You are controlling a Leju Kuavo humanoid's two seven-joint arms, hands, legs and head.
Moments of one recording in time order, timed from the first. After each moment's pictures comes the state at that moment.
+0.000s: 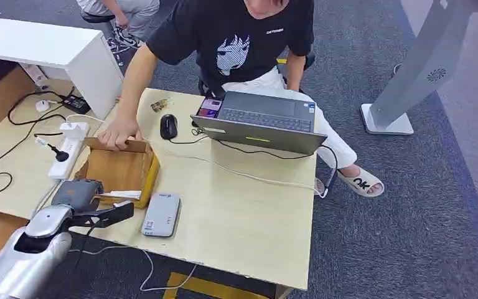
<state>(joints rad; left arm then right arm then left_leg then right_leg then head) -0.22 0.43 -0.09 -1.16 -1.23 -0.02 0.13 -0.02 0.26 -1.33 -0.71 1.37 0.21 -0.07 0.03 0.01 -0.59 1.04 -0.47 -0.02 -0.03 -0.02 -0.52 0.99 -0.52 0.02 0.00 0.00</state>
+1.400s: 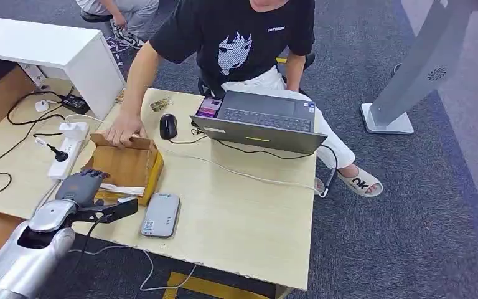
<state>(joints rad) -0.25 0.44 -0.12 -1.18 -1.23 -0.06 0.14 -0.01 0.28 -1.34 -0.80 1.41 0.27 -0.02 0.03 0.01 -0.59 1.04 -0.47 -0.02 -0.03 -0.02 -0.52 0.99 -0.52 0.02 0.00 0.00</state>
